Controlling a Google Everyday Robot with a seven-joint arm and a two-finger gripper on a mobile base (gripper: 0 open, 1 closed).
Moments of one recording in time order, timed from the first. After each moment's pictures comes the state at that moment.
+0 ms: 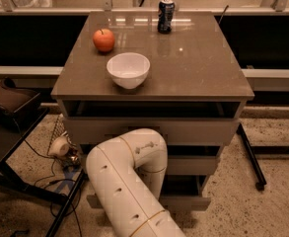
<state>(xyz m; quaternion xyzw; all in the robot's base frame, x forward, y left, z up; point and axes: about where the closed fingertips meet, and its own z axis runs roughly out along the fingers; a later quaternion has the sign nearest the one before) 0.505 -0.065 0.123 -0.72 0.65 -0.19 0.14</state>
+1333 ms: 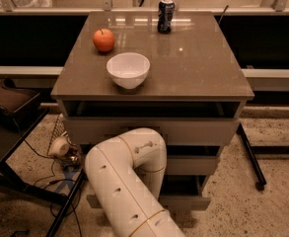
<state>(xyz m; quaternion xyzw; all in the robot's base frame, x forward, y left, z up) 0.507 -0.065 0.125 -0.72 0.65 -0.19 0.14</state>
